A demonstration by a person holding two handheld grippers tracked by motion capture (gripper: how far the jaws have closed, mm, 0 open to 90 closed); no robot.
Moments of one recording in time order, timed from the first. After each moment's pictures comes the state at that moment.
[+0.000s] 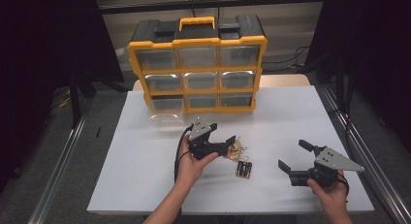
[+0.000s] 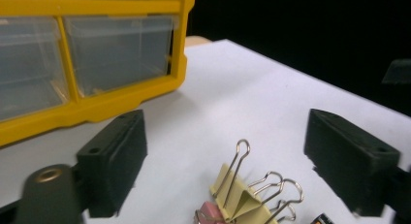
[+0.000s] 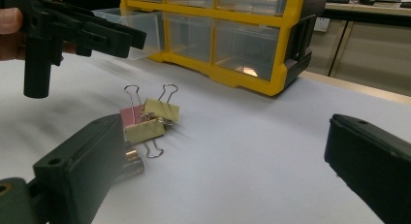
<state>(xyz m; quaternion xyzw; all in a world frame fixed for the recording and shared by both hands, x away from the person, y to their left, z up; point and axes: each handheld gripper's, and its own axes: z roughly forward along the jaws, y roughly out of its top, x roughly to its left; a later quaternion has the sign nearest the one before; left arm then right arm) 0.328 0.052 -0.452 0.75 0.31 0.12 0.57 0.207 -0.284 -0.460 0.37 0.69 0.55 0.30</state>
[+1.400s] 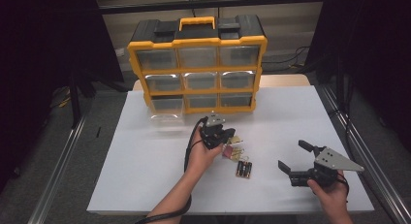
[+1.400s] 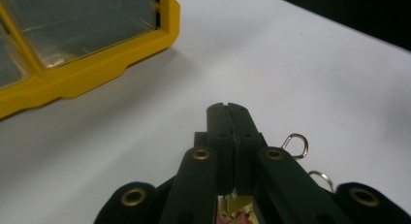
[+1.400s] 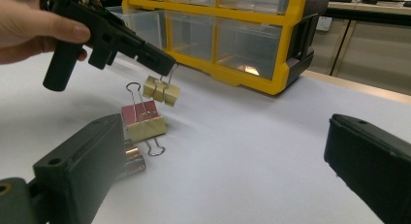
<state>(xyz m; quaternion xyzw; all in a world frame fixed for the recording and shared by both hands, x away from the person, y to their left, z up) 0.357 0.027 -0.448 0.81 0.31 0.08 0.49 0.207 -0.284 -0.460 0.37 0.69 0.55 0.30</state>
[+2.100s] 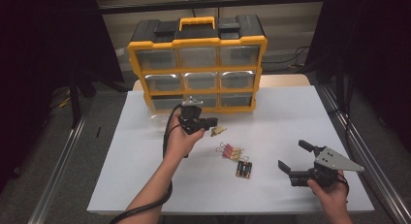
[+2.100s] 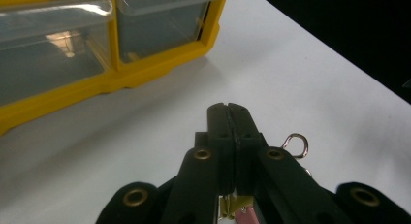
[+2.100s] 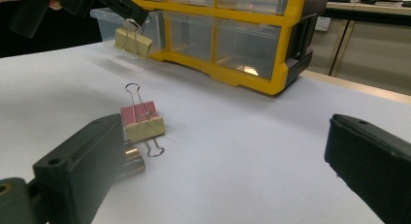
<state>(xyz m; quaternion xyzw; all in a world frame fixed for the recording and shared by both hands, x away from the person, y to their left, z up) 0.374 0.077 -0.394 0.80 0.38 0.04 0.47 0.207 -0.283 -0.460 0.37 0.69 0.55 0.30</state>
